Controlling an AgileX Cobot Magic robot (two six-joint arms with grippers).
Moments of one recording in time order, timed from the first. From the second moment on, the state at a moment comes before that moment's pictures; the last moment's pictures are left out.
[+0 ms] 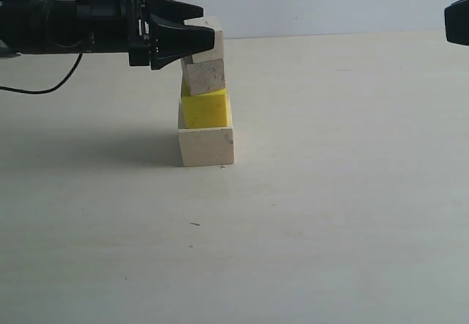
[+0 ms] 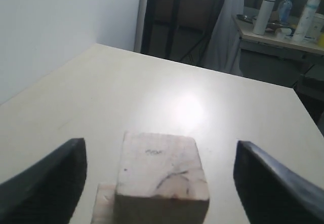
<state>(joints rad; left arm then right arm) -0.20 2.00 -1.23 -1.73 1.22 2.10 0.37 0.74 -0.87 0.45 0.82 -0.44</state>
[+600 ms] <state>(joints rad) -0.05 1.83 -1.23 -1.64 1.22 2.06 0.37 0.92 -0.87 0.49 0.69 -0.46</state>
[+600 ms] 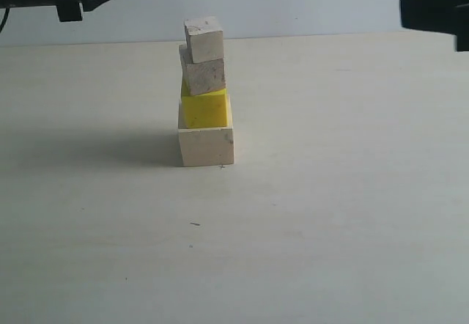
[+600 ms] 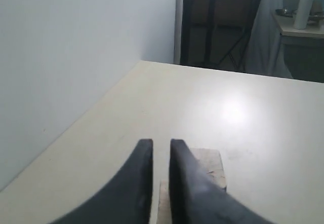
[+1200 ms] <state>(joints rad) -0.05 1.80 -1.23 -1.53 1.18 1.89 0.47 1.52 -0.87 1.33 0.51 -1.38</state>
